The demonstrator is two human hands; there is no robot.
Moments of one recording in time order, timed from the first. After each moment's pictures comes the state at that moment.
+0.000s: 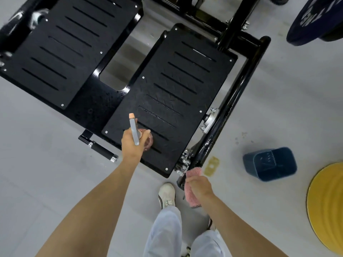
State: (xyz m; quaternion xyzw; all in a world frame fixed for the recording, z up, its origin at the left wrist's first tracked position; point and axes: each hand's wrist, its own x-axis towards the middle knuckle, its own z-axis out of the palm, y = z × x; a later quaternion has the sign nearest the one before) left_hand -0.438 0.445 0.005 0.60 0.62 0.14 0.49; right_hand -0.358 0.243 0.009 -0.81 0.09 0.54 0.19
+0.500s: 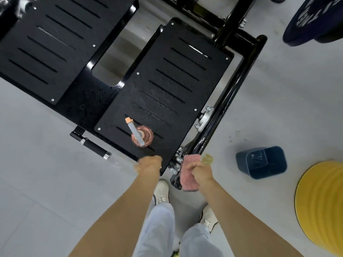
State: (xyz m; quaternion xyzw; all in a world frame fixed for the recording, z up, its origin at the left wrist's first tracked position) left_hand -0.416 0.376 -0.039 0.37 0.75 -0.19 0.52; right_hand -0.321 0.256 0.009 -0.82 0.15 0.47 0.28
